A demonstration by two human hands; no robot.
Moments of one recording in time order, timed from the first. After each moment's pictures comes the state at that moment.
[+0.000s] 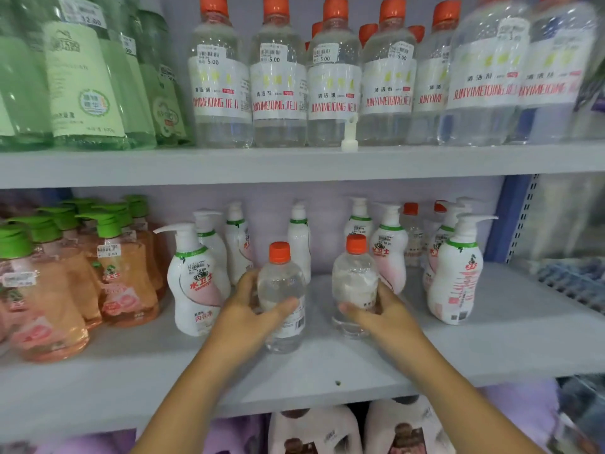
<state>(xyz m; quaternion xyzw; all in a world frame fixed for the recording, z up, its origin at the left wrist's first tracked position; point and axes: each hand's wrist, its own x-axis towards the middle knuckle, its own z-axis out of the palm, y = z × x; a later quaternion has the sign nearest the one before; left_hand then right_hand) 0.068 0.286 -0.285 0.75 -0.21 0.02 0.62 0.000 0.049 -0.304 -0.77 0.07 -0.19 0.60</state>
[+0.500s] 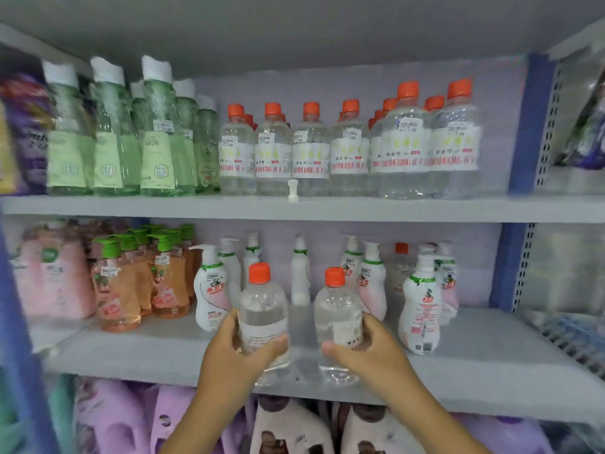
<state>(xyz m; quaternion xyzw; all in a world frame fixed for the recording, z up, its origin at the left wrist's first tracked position) -0.078 0.254 -0.271 0.74 -0.10 0.19 0.63 -0.095 0.022 -0.268 -0.79 -0.03 -0.14 0.59</state>
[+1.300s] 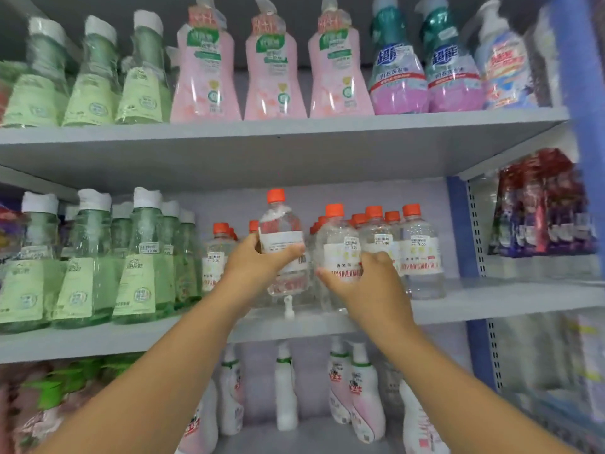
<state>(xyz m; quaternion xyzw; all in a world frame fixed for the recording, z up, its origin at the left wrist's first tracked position) 0.014 0.220 0.002 0.72 -0.27 0.21 0.60 -0.058 0.039 -0.044 -0.83 0.07 -0.49 0.27</state>
